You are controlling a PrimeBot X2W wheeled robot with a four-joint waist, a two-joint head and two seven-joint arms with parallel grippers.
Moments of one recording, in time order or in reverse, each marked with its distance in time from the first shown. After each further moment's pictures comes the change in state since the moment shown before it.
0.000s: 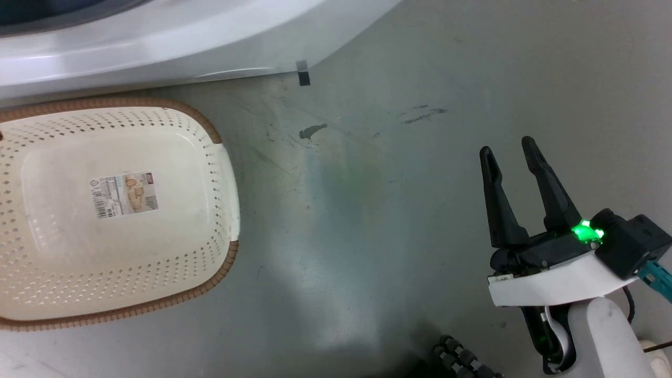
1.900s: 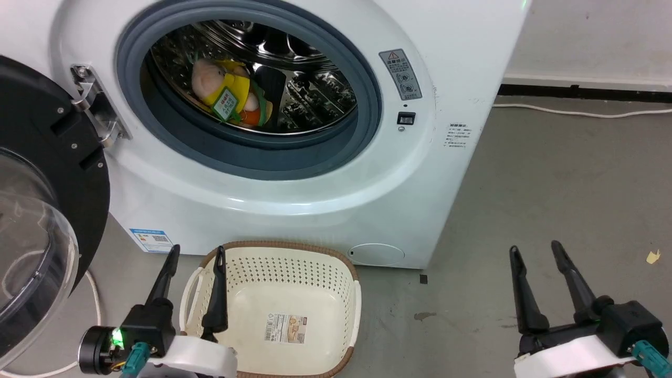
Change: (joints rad) left arm 1.310 -0.462 0.157 -0.620 -0.087 0.175 -0.396; right arm 0.268 0.000 -0.126 0.043 -0.182 0.000 0.000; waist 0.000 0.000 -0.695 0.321
